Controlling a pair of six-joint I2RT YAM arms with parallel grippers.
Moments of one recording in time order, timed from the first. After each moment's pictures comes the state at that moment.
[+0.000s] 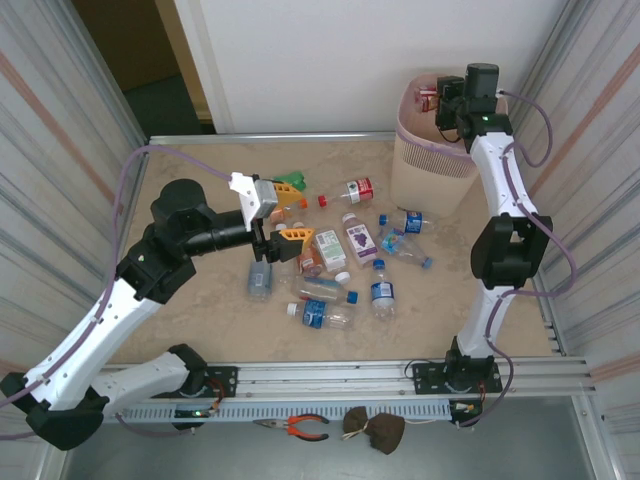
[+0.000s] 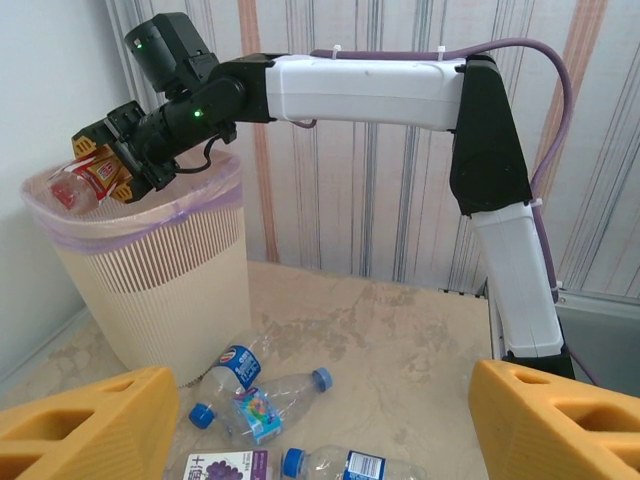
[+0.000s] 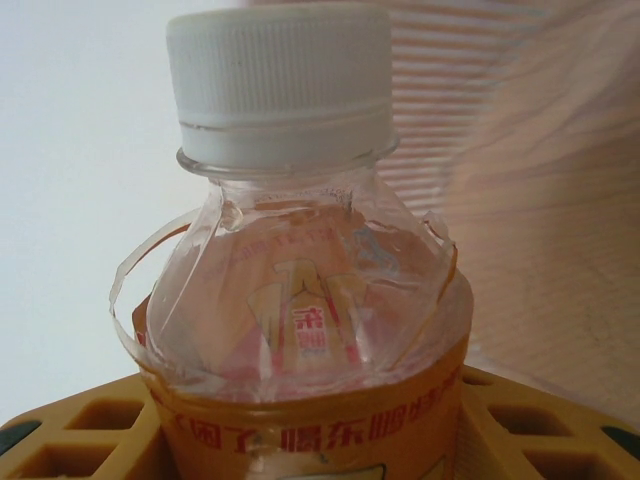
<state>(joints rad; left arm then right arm) -0.69 0.97 1.20 -0.32 0.57 0.10 0.01 1.99 2.03 -0.47 -0.10 1.51</state>
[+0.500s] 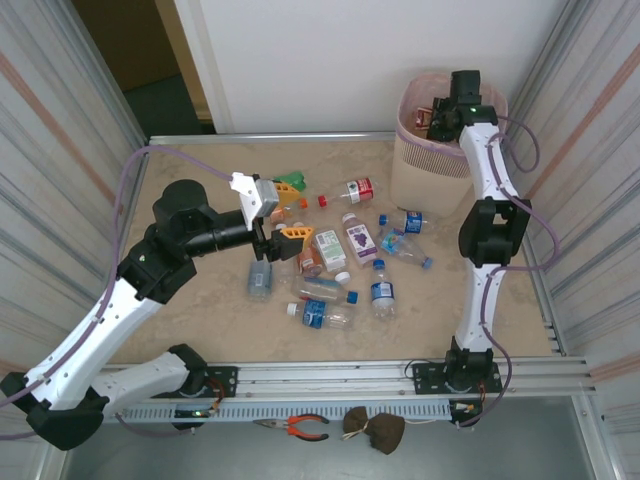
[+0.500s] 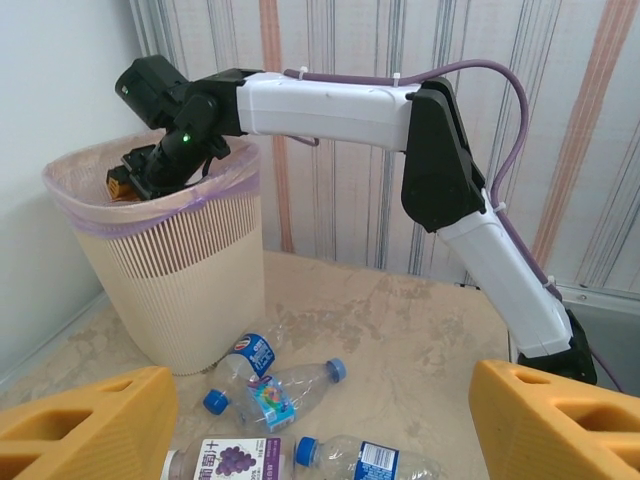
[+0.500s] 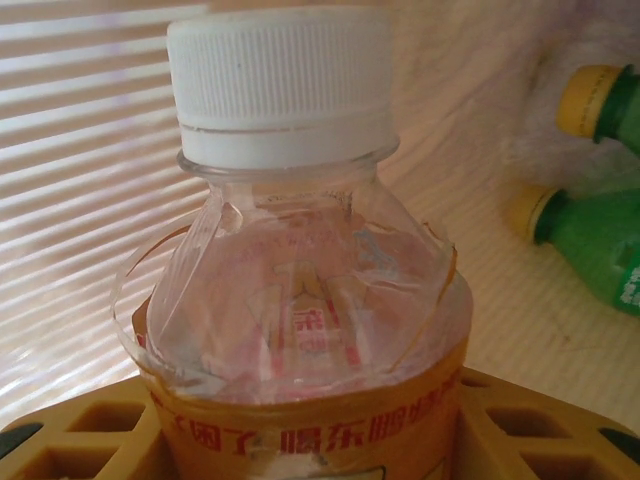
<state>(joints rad) -0.69 0.97 1.20 -0.33 0.53 0.11 0.01 2.24 2.29 -0.77 -0.05 1.72</state>
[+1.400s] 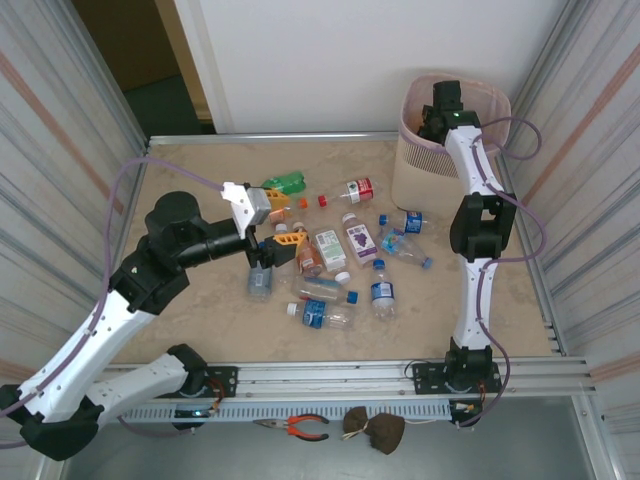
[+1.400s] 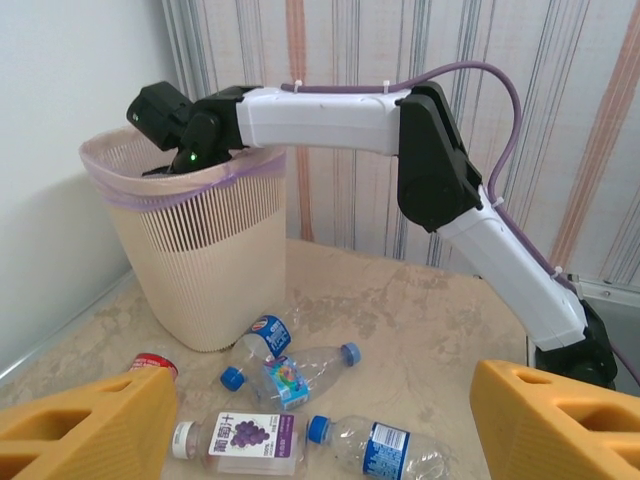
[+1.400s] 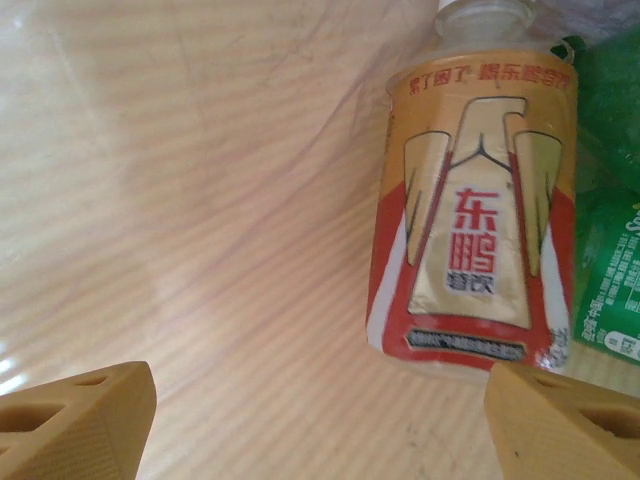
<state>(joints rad) -0.69 0.90 1.13 -0.35 0.47 0.10 0.05 2.34 2.33 -0.81 0.00 1.79</state>
